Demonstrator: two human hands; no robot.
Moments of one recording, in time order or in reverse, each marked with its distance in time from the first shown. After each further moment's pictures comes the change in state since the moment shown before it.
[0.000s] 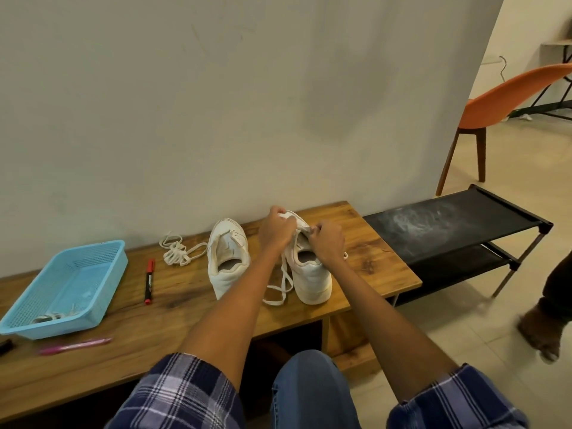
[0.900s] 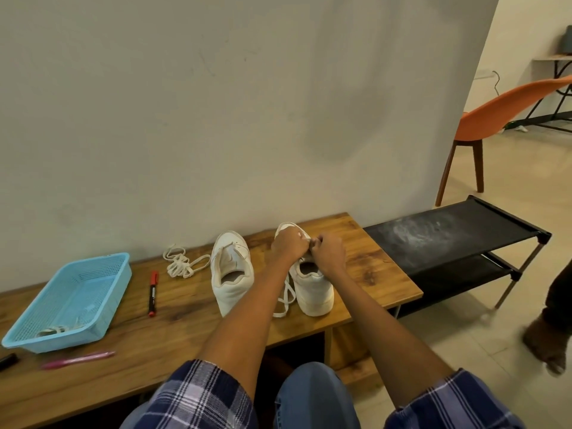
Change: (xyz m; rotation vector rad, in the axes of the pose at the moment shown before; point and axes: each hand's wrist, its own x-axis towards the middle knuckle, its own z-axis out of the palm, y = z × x) left_hand -0.001 0.010 0.014 0.280 -0.162 0.114; right_hand -0.002 0.000 -0.002 0.016 -0.040 0.027
